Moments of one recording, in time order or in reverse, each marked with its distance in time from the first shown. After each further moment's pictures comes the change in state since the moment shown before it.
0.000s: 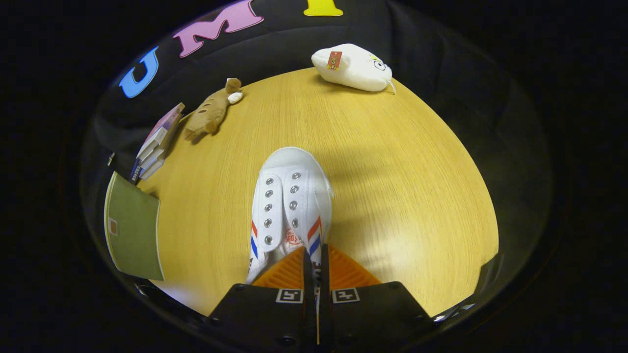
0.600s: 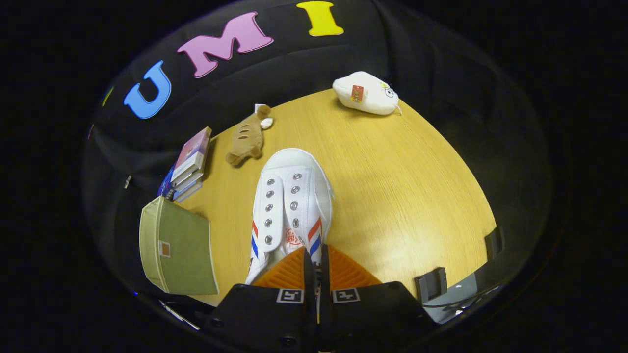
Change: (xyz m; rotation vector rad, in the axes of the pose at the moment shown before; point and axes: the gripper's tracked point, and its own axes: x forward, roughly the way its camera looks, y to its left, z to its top) arm -0.104 0.106 0.021 0.037 -0.104 0.047
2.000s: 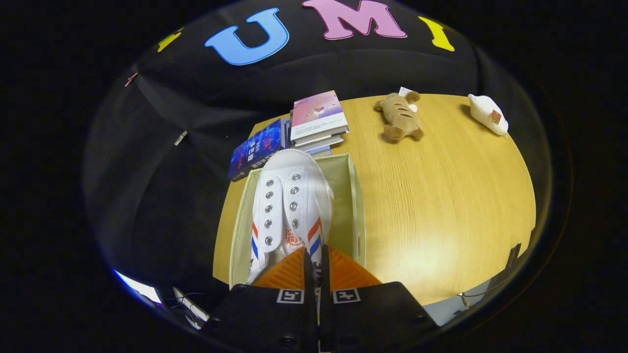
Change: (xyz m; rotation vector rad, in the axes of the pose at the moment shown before) arm 0.016 0.346 -0.081 -0.158 0.099 0.168
